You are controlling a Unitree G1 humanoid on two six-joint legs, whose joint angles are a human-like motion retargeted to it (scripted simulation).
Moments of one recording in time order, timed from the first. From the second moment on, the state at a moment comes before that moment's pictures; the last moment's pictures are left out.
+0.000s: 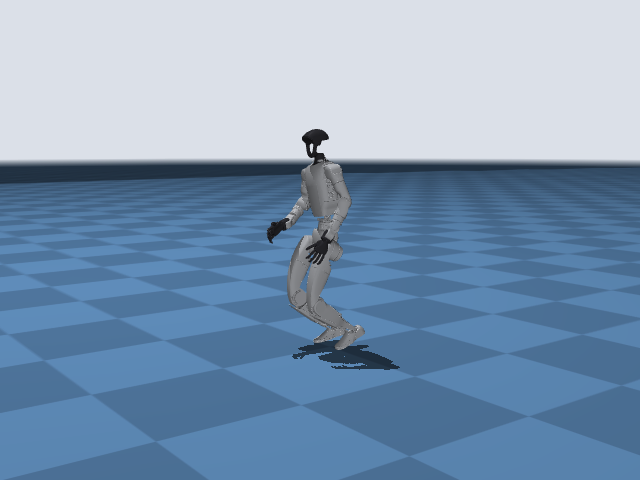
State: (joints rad) left arm 0.11 0.31 -0.42 0.73 -0.32 -0.09 0.07; right arm -0.06 -0.49 0.62 0.33 0.18 -0.20 -0.21; waist -0.03 0.11 0.19; left_leg -0.24 0.05 0.12 1.31 -0.60 -0.01; right_leg -0.28 0.07 -0.08 1.23 -0.70 0.00
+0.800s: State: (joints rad) left arm -0.07 0.44 -0.51 0.17 -0.33 -0.20 0.10; right arm 0.03 -0.58 0.51 -0.13 0.16 -0.26 -0.33; waist -0.07 -0.02 -0.06; left_leg -0.42 -0.12 0.15 1.17 -0.69 0.00; right_leg -0.52 -0.11 -0.12 1.32 -0.75 0.00
